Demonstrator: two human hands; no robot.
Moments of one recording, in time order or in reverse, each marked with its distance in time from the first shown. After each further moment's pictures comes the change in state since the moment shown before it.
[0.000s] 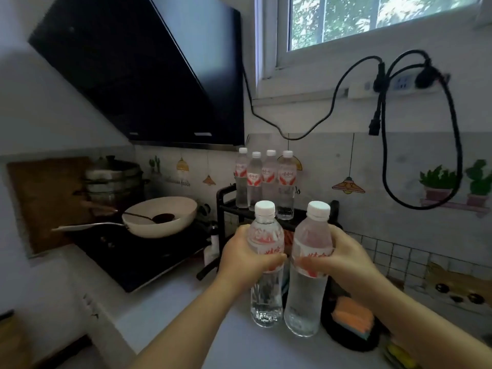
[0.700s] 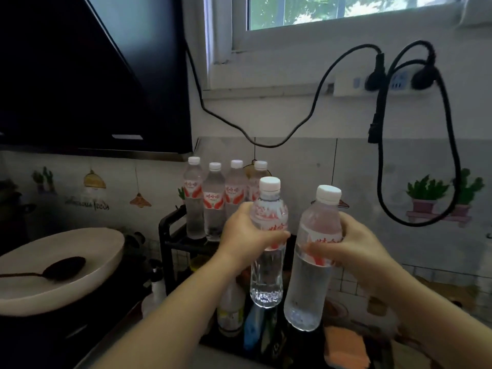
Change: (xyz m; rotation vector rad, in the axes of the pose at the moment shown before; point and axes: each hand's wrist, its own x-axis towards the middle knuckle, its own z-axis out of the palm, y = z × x) left_hand 0.210 -0.010 0.020 -0.140 -0.359 0.165; right_hand 0.138 -0.008 0.008 -0.064 0.292 0.045
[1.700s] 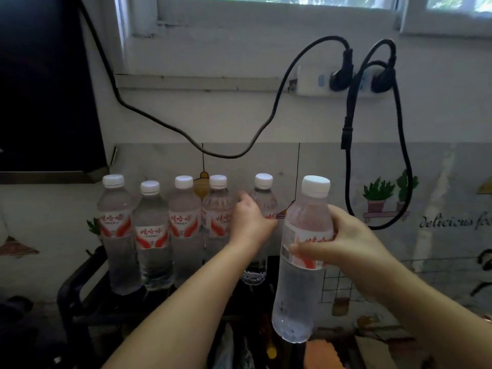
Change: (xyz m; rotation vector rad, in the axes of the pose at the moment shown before) left_hand 0.152 -0.012 0.065 0.217 -0.100 0.060; right_hand 0.058 -0.016 0.010 -0.148 0.264 0.053
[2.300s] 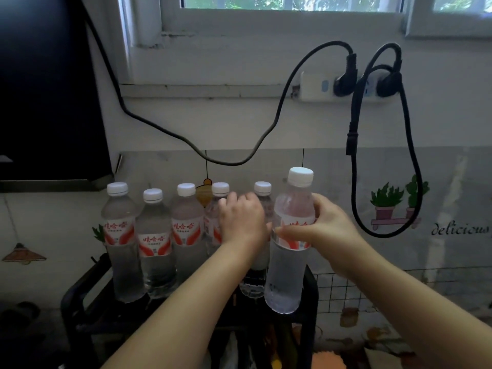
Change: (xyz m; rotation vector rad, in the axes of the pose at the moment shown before) left_hand -0.002 0.011 -0.018 0.733 0.108 0.244; right_hand 0.041 -0.001 0.015 0.104 0.042 -0.094
